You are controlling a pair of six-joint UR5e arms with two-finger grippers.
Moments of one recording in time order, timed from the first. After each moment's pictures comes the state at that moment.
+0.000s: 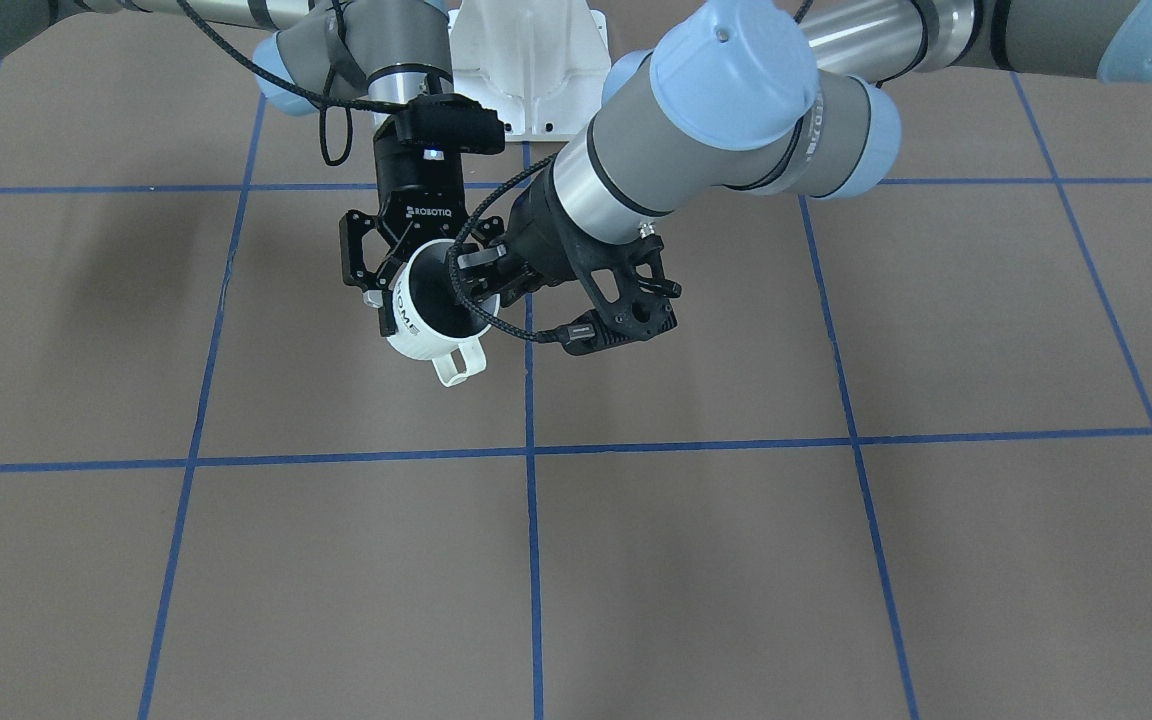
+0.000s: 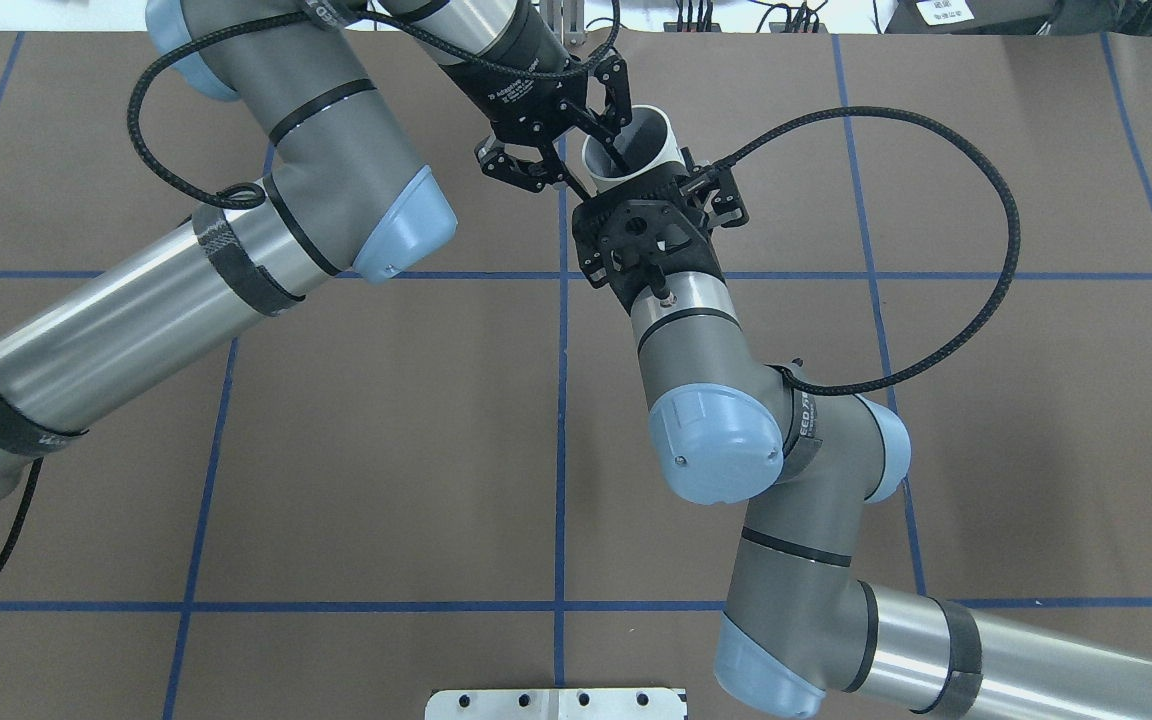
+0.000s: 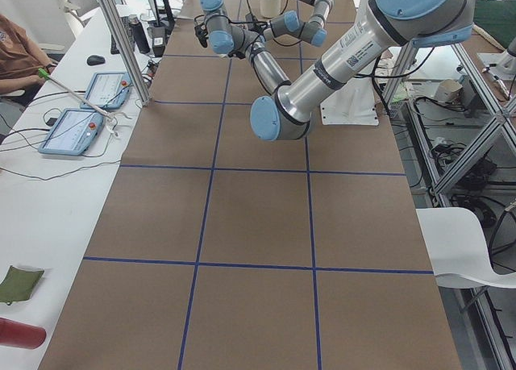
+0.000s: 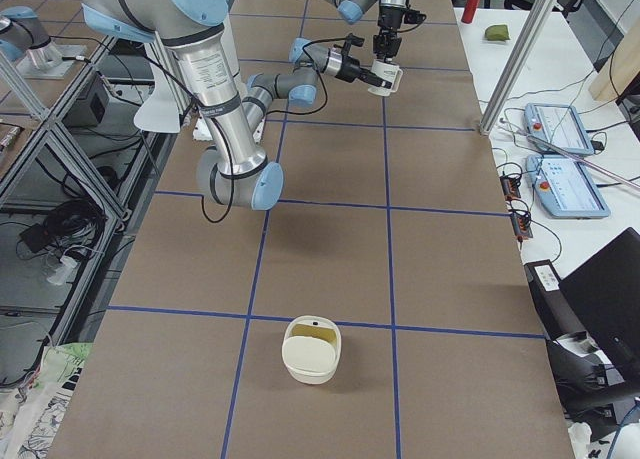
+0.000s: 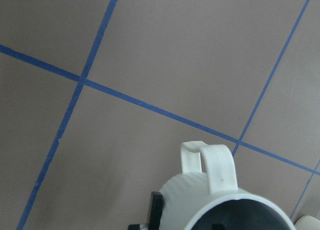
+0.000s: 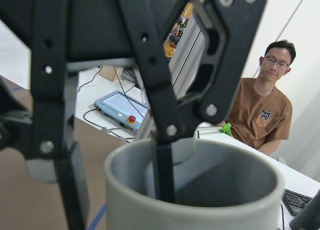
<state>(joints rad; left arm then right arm) -0.83 -2.56 -1.39 -1.97 -2.42 -1.71 0.38 -0.99 1.76 -1.11 0.72 0.60</state>
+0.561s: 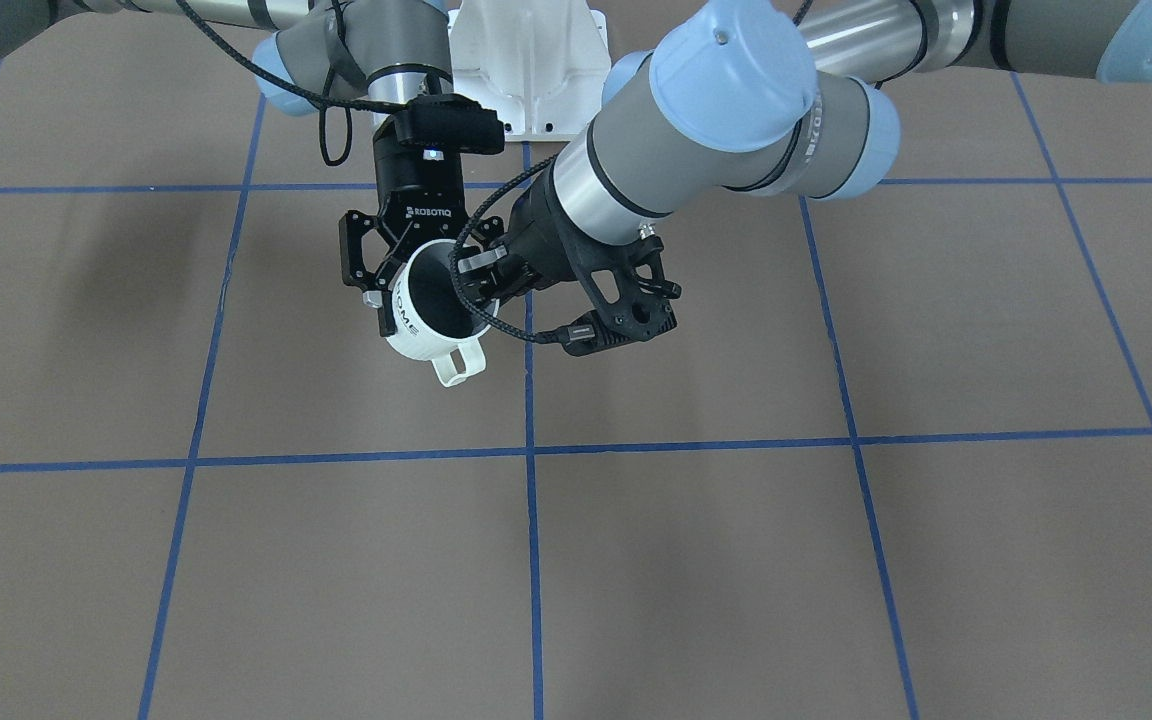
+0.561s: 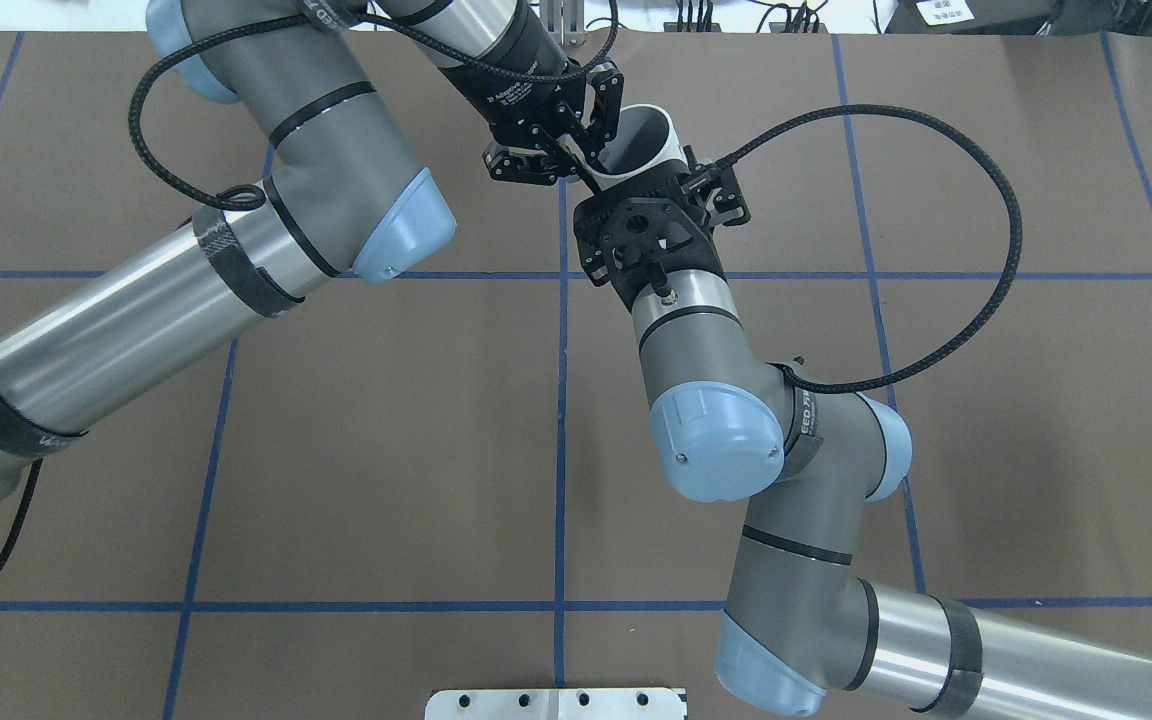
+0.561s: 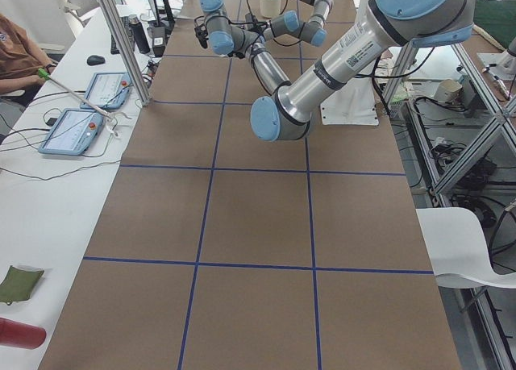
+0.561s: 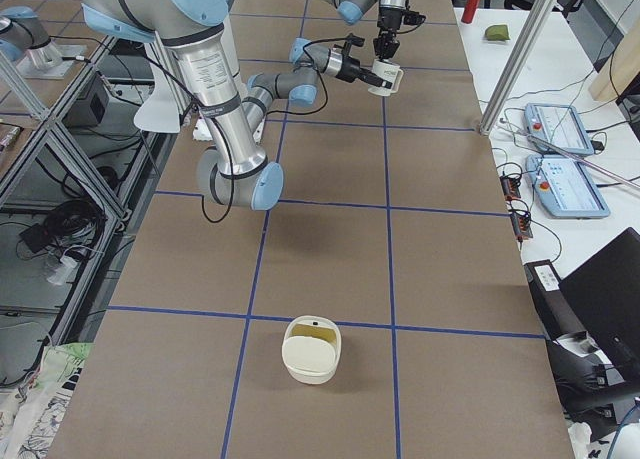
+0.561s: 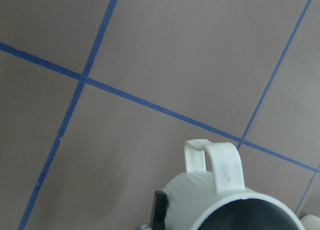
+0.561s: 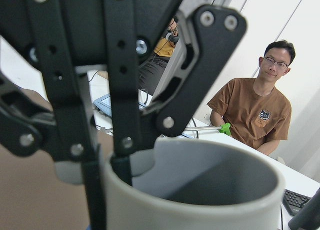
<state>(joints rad) -0.83 -2.56 -1.39 -1.97 -2.42 -1.72 0.38 -0.99 1.76 -1.11 0.72 0.60</state>
